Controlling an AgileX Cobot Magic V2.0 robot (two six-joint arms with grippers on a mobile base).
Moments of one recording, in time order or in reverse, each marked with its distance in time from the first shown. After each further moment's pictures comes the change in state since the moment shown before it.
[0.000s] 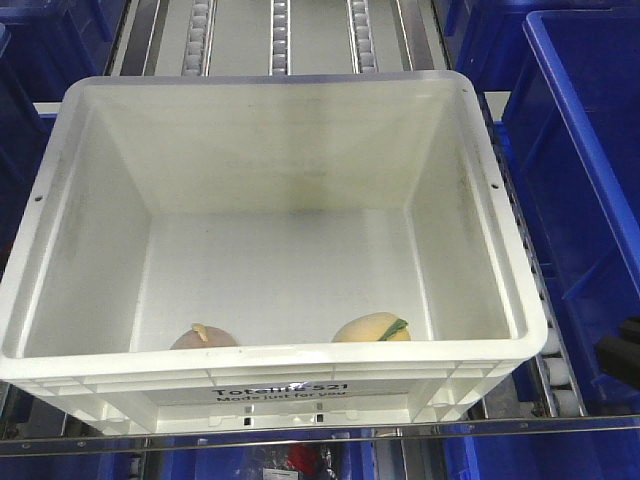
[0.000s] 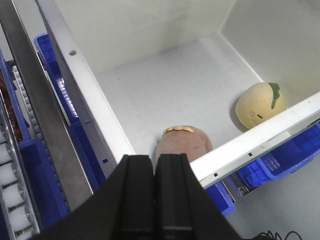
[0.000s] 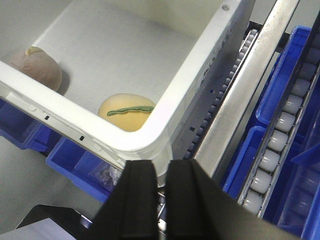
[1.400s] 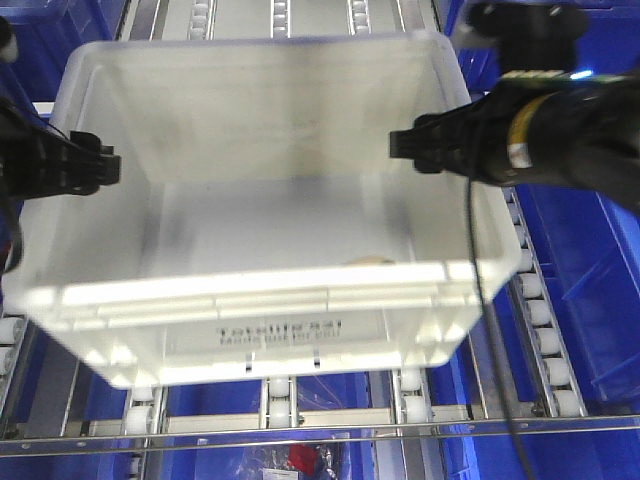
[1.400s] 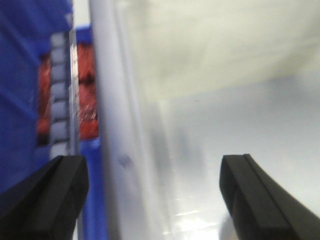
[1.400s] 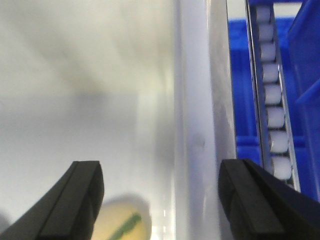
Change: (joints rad) left arm 0.000 0.711 -0.239 0.536 -0.246 -0.541; right arm -0.001 0.787 -0.345 -0.503 -0.327 0.762
